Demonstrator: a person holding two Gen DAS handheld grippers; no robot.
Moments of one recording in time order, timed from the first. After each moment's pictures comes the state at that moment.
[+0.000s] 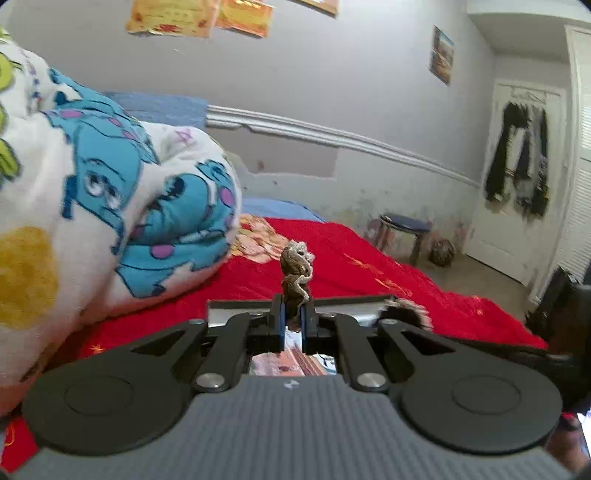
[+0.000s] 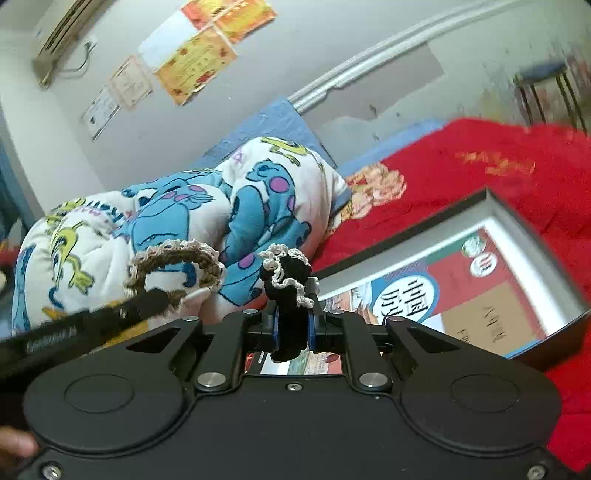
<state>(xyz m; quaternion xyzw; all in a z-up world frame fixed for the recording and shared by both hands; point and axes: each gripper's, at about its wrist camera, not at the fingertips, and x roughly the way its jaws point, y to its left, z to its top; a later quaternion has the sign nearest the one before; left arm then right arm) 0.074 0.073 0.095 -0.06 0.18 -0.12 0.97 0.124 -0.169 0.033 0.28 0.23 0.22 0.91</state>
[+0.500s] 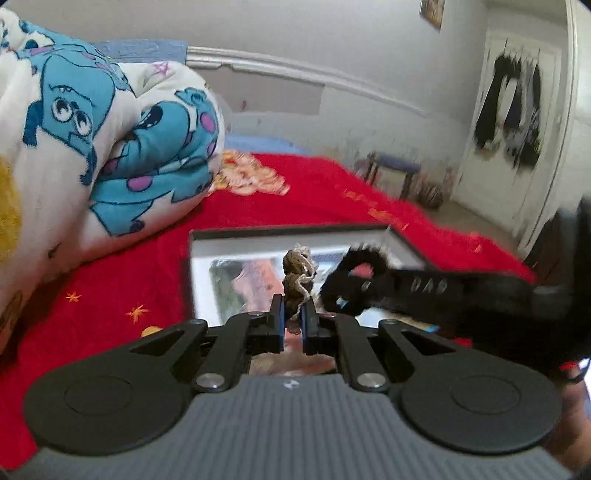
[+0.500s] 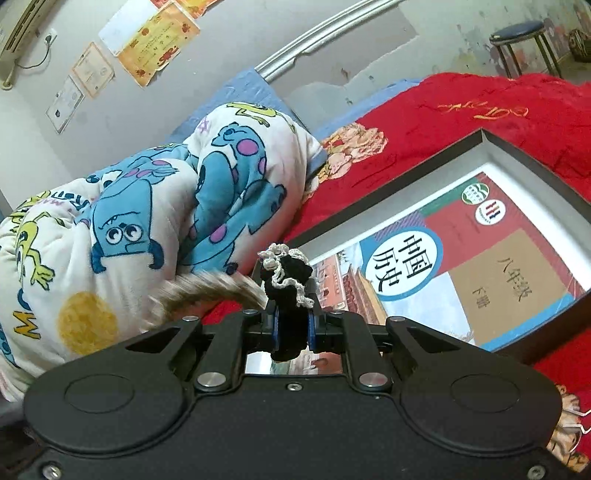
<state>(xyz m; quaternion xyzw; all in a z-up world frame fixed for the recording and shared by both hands) 0.085 0.062 0.053 -0.02 0.27 -0.13 0.95 0.143 -0.143 0.007 0.29 0.28 0.19 0.90</state>
